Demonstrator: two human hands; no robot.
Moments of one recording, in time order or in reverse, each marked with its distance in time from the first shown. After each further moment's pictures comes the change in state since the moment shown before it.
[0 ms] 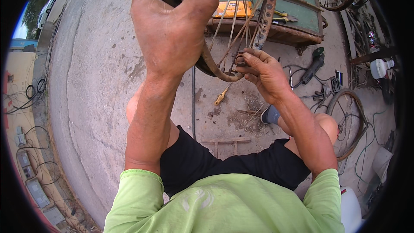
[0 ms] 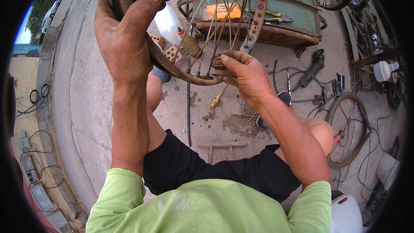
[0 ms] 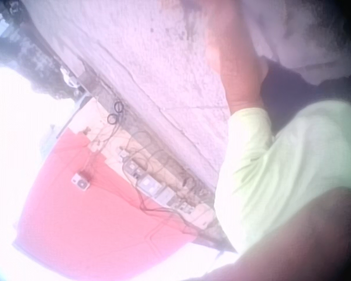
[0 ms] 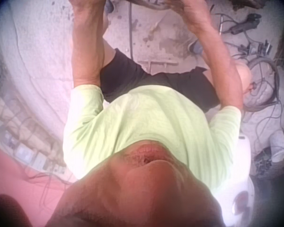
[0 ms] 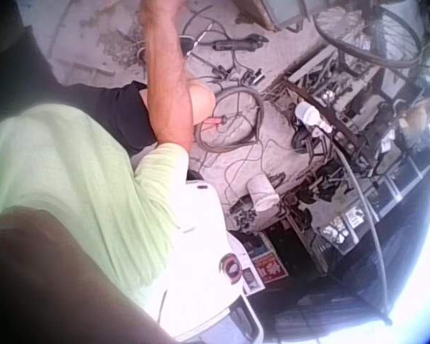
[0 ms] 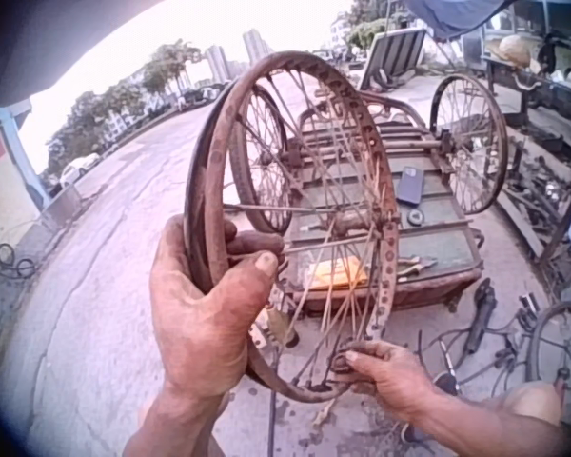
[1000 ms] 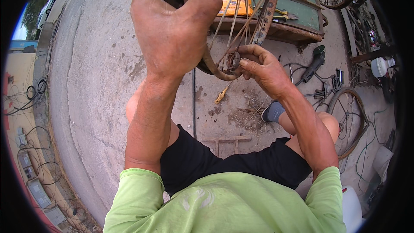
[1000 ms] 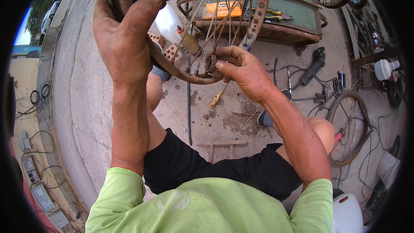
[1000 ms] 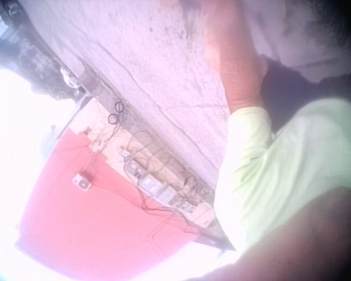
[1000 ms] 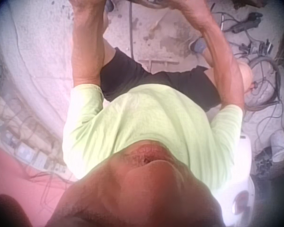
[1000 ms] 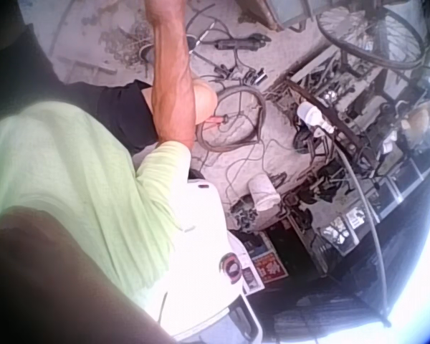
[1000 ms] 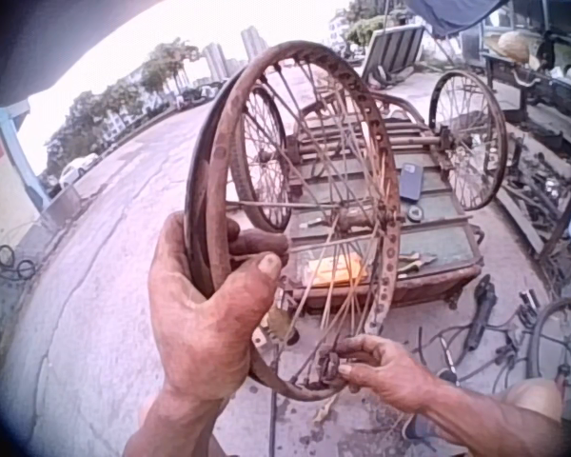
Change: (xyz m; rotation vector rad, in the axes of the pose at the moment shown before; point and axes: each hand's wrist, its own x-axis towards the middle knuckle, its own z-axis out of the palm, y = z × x) left_hand -0.003 0.004 0.005 0.024 -0.014 -0.004; right_hand 0.010 -0.002 -0.012 -0.273 -0.273 -0.168
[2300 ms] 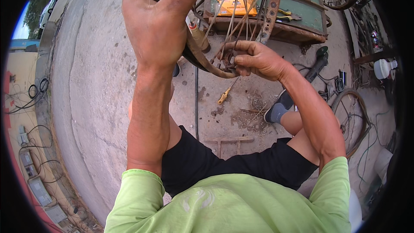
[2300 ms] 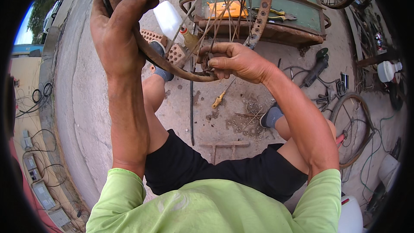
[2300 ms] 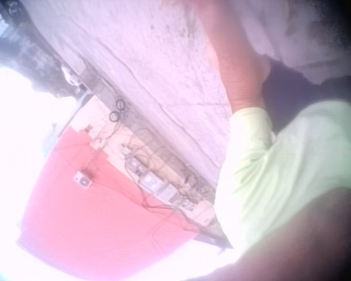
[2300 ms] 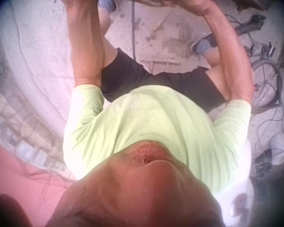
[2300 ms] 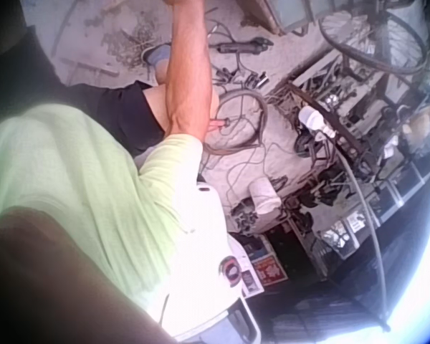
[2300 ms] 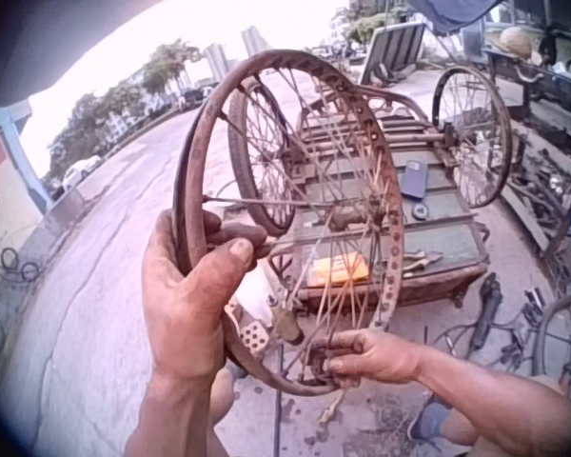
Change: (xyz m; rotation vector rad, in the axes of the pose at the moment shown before) left_hand 0.013 -0.005 -0.019 -0.006 0.001 -0.003; right_hand 0.052 -0.001 -0.014 0.082 -0.416 0.089
